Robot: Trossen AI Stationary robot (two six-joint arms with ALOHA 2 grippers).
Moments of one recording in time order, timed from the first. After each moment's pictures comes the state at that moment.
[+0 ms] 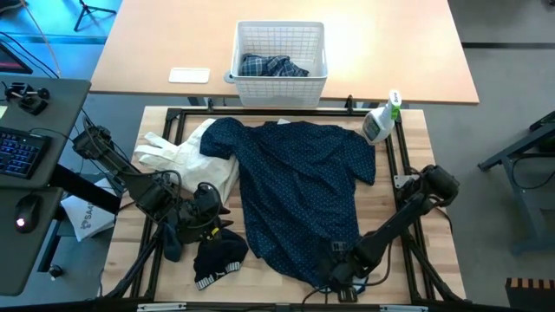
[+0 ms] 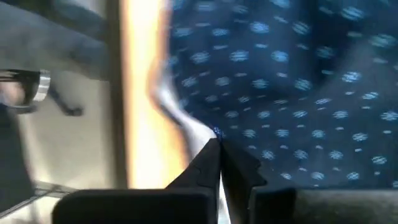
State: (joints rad) left arm -0.66 1.23 1.04 -0.75 -0.55 -0.95; right arm 0.74 1.86 1.21 -0.55 -0.14 0.74
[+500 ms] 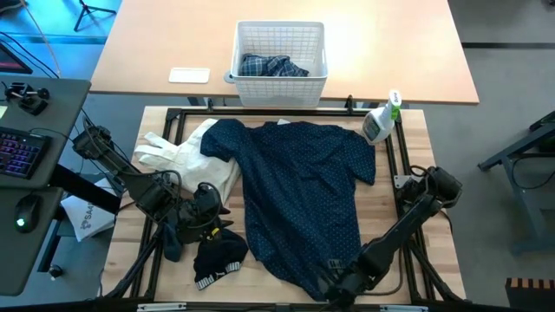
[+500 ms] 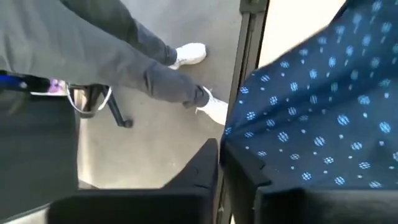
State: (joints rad) left arm -0.66 1.23 1.04 -0.75 -0.55 -0.95; right arm 0.79 1.86 1.34 -0.46 -0.17 0.74
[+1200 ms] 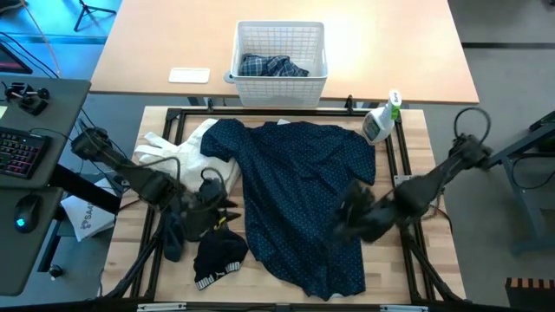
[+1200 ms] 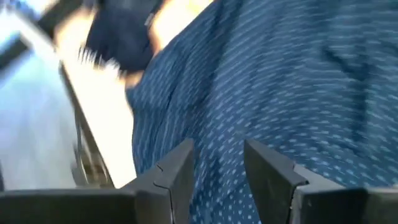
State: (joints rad) left arm -0.55 1.23 1.13 -0.71 -0.51 -0.92; right arm 0.60 1.36 1.34 -1.00 0.45 1.19
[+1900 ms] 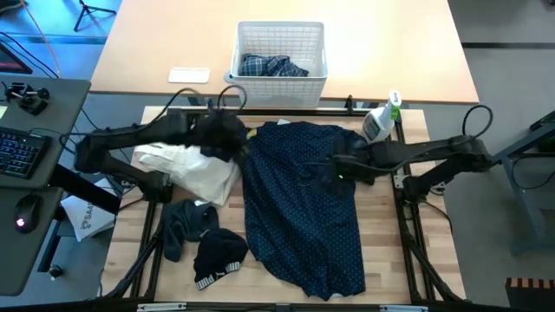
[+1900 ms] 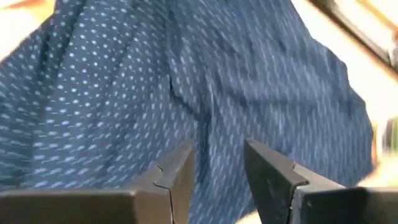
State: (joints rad) left arm 0.23 1.32 1.29 -0.86 -0.18 -0.49; right arm 0.09 1.38 1.28 -1.10 0.42 0.74
